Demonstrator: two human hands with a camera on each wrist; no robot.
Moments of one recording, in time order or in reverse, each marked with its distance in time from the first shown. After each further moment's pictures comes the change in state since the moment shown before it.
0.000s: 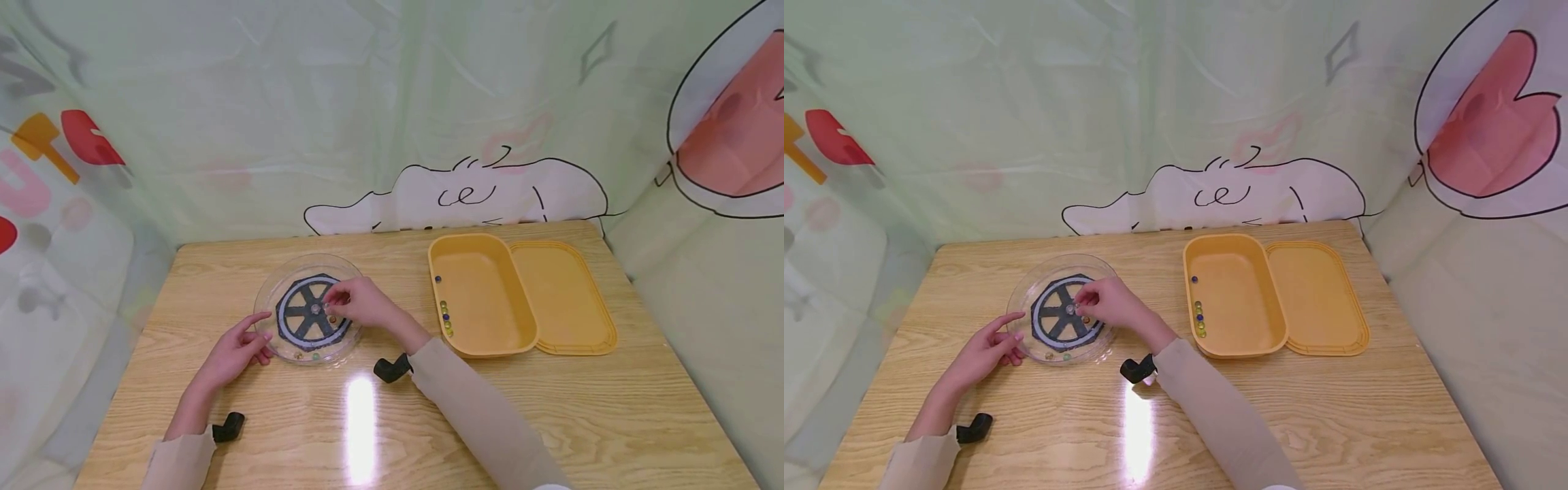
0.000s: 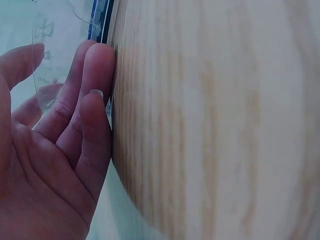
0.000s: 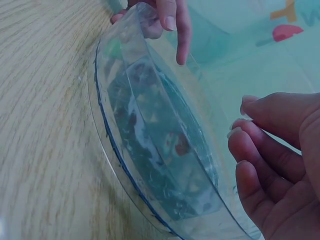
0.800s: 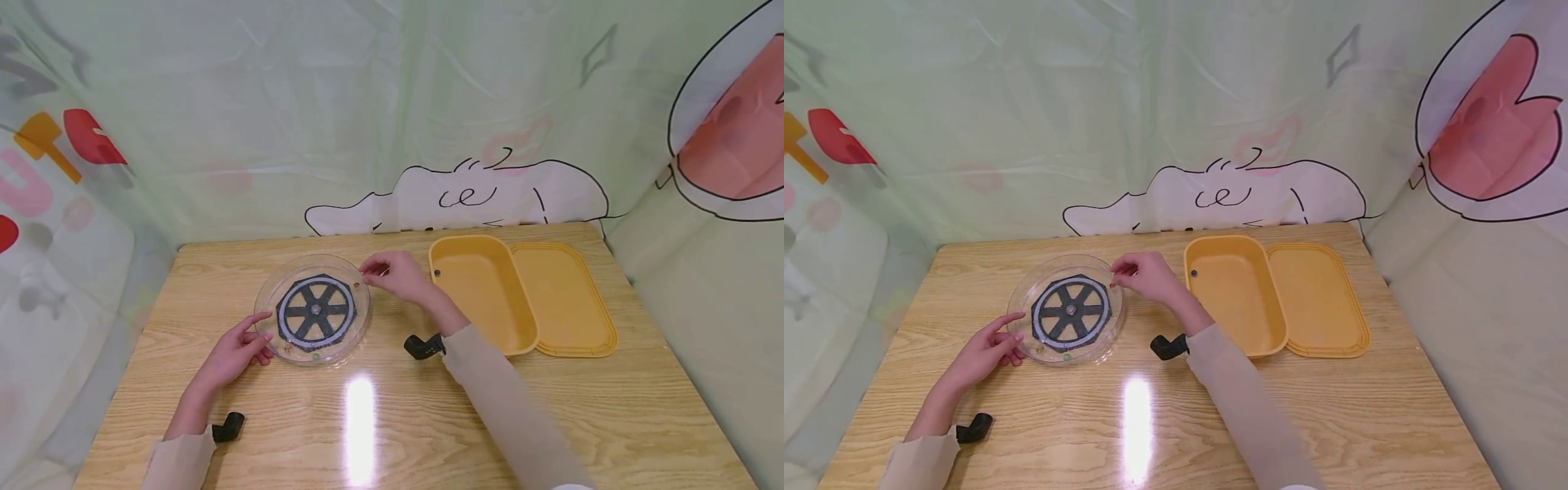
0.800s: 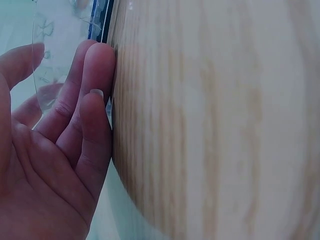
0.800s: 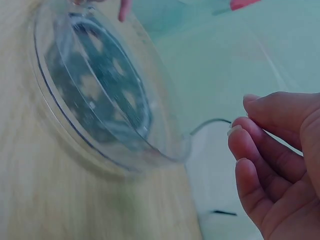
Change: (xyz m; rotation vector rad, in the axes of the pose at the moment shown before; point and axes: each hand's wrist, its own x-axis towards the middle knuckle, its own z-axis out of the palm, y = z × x) left_hand -0.001 0.001 0.000 0.002 -0.002 0.012; right_hand -0.017 0.013 -0.065 -0.051 0.192 0.038
